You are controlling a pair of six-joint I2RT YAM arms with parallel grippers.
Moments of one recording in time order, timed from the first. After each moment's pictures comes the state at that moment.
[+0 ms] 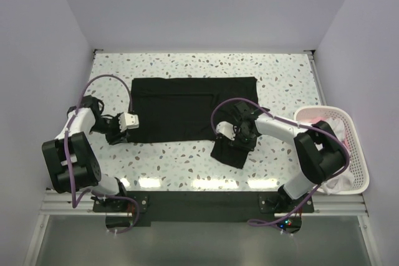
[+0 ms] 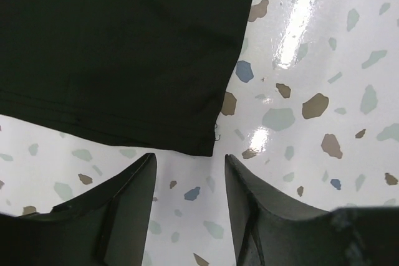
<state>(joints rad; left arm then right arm) 0.33 1.47 0.89 -0.93 0.61 1.59 0.56 1.60 0.89 -0.74 -0.09 -0.76</state>
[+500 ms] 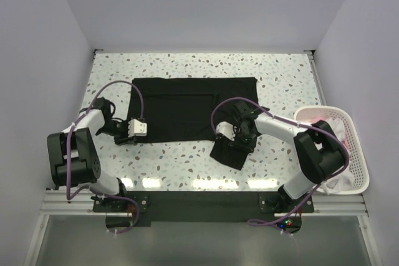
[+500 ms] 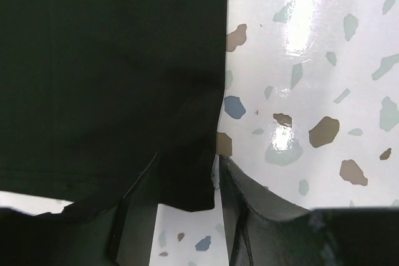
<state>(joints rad) 0.22 1.51 0.82 -0.83 0.61 1.71 0.56 1.60 0.91 -0.77 -0.10 -0.74</state>
